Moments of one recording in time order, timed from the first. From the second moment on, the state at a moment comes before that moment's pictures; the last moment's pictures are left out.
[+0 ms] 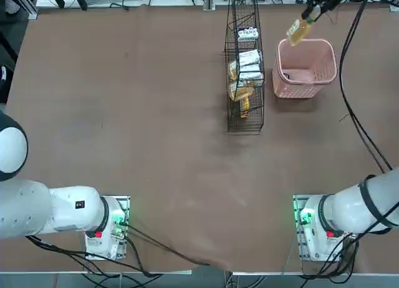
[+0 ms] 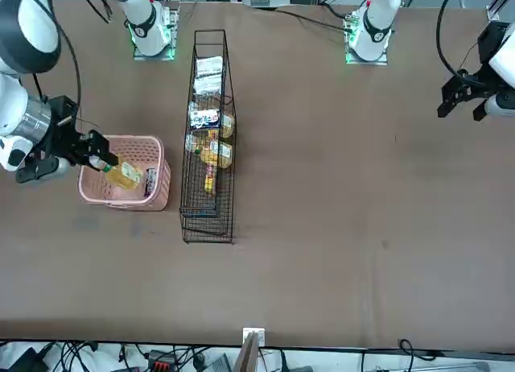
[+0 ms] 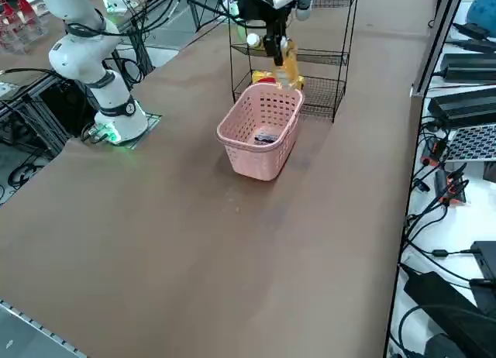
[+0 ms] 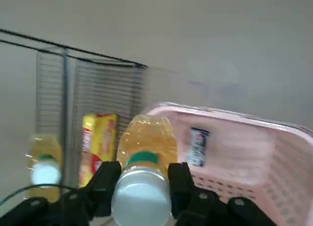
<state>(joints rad) 0.11 0.15 -0.09 -1.70 0.38 1.86 -0.20</state>
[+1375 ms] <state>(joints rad) 0.12 0.32 -0.08 -1.62 0.87 1.85 -0.23</state>
